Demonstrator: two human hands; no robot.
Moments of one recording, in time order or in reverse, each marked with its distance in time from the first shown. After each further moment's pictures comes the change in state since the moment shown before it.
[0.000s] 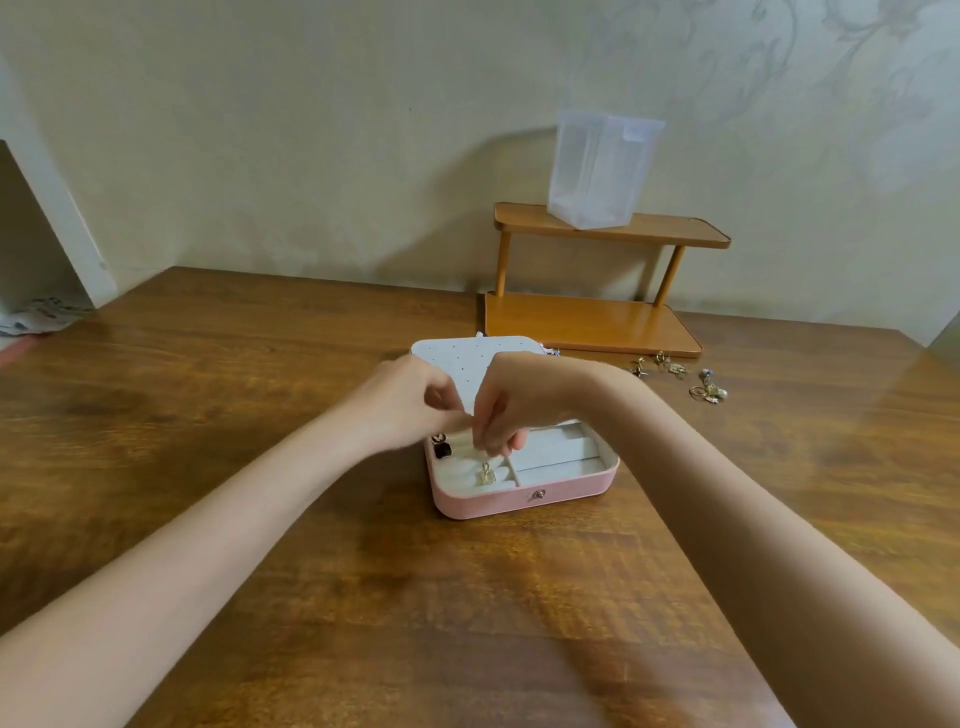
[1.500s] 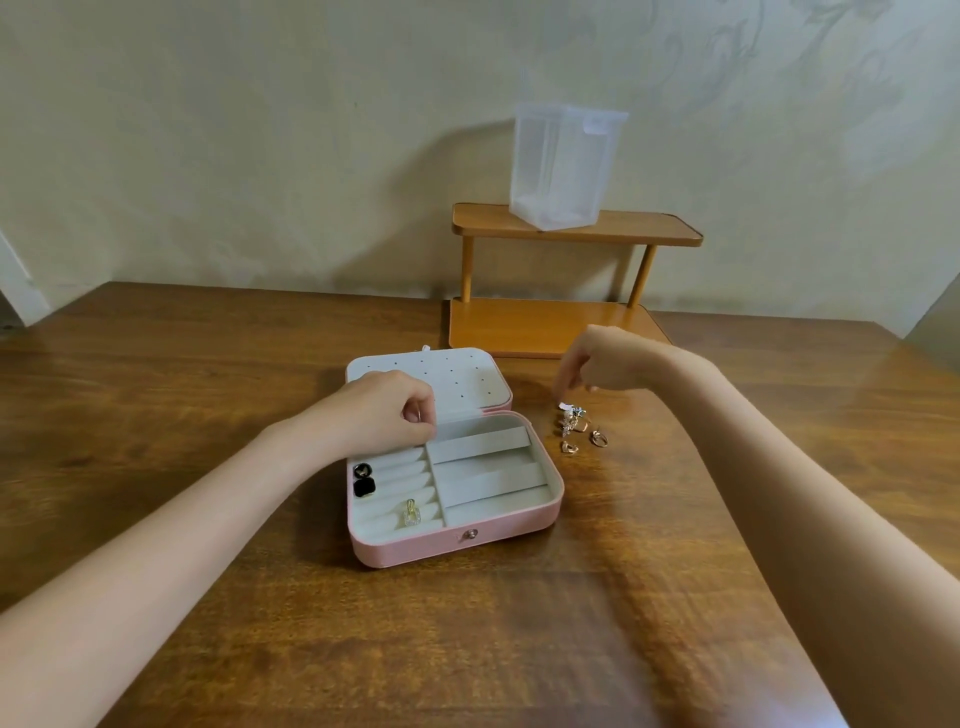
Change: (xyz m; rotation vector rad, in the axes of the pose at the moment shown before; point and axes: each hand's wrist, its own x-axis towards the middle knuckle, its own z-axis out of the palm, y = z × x) left_hand 0.055 -0.005 0.012 0.181 -0.127 0.108; right_hand 0.003 0.125 -0.038 0.057 0.244 0.224
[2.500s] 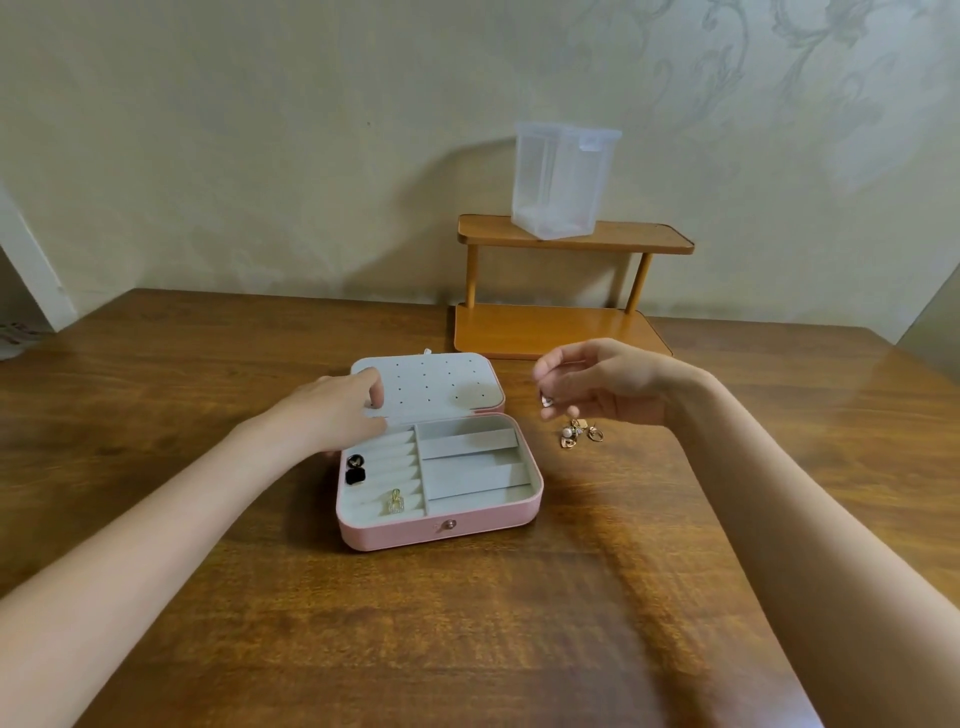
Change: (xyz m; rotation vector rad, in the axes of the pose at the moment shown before) left_hand -0.024 -0.019 -0.012 0.183 -0.035 -0.337; right_hand -0.043 -0.011 0.007 1.052 -0.223 -0.032
